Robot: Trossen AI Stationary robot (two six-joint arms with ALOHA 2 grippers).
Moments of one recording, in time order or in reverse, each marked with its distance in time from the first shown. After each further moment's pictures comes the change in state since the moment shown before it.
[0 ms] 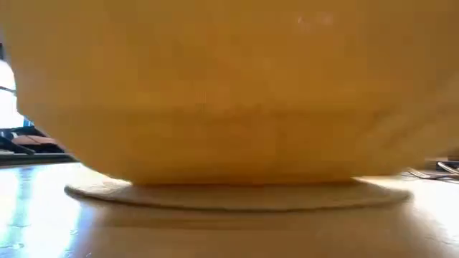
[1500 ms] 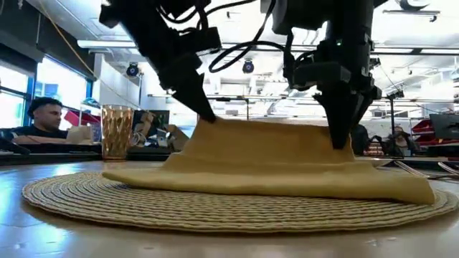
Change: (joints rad) left arm 0.671 -0.059 -0.299 0.112 0.039 0.960; right arm -0.562 -0.034 -0.153 -0.536 0.165 -0.123
